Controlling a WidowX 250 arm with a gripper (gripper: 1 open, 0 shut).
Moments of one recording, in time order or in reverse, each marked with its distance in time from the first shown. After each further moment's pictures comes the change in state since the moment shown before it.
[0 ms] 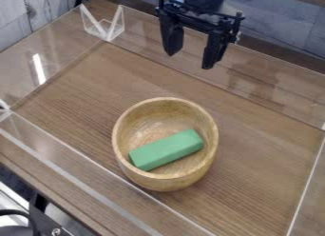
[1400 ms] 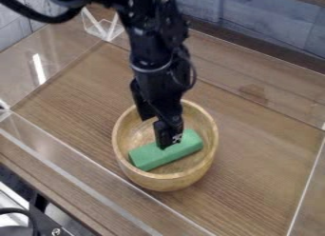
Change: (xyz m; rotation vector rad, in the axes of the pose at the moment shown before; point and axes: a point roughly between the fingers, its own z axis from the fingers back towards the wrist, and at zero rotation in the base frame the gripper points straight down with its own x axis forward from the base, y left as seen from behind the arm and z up) arm -0.062 0.004 -0.071 0.048 -0.196 -0.520
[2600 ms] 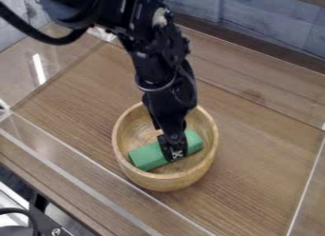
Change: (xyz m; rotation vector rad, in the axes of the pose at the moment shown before) arm 0.007 -0.011 -0.016 -0.016 -0.076 -0.174
